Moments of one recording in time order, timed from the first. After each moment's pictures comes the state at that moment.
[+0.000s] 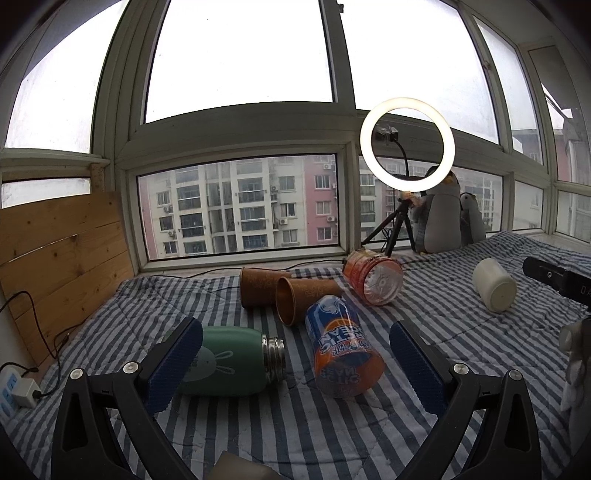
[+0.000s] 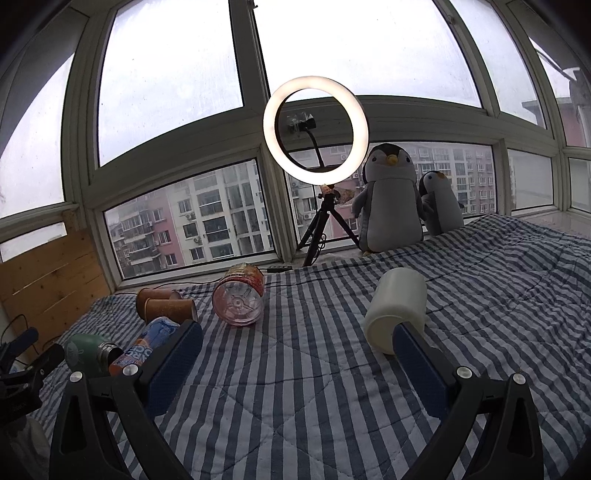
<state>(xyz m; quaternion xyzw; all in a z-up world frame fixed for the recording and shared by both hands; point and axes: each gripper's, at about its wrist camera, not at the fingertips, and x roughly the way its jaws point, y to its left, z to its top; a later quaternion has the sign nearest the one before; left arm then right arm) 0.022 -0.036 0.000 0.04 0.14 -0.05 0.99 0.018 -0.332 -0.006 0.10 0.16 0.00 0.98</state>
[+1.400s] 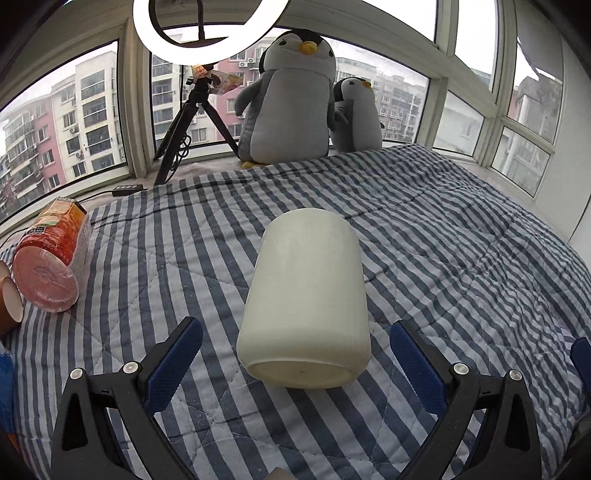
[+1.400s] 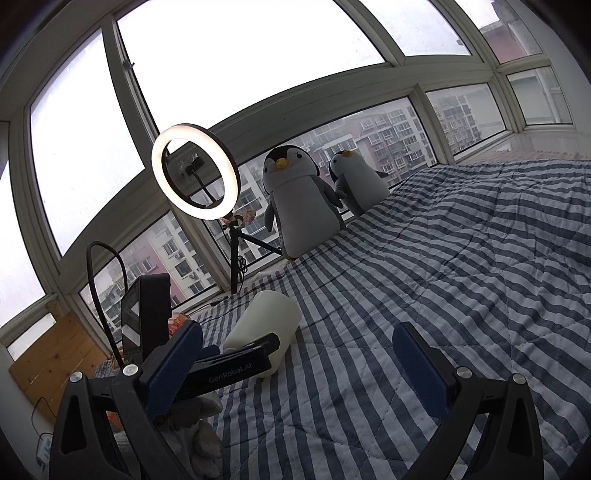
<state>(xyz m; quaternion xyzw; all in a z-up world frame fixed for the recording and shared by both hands) 0.207 -0.408 -0.059 0.04 0.36 -0.22 0.90 -0.007 -0.517 -0.023 0.25 0.15 -0.04 0.96</state>
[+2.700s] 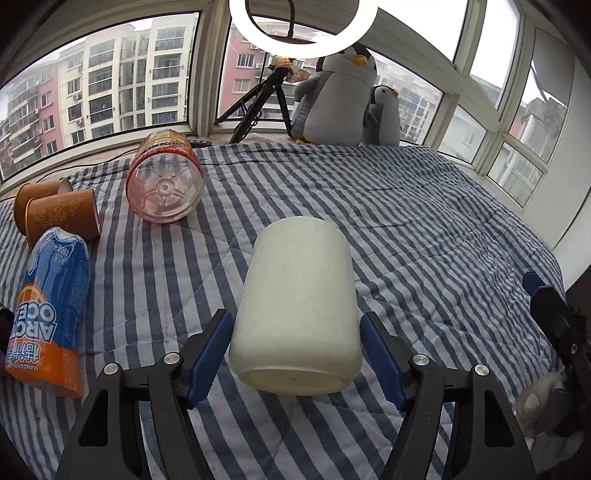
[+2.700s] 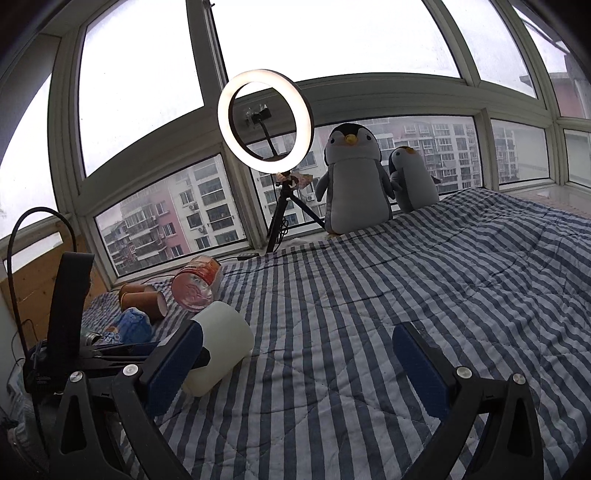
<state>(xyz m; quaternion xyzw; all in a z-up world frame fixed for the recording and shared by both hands) 0.131 -0.241 -0.049 -0.01 0.40 -0.23 0.89 0.001 -0.427 -0.016 0.12 0.19 0.01 0.97</state>
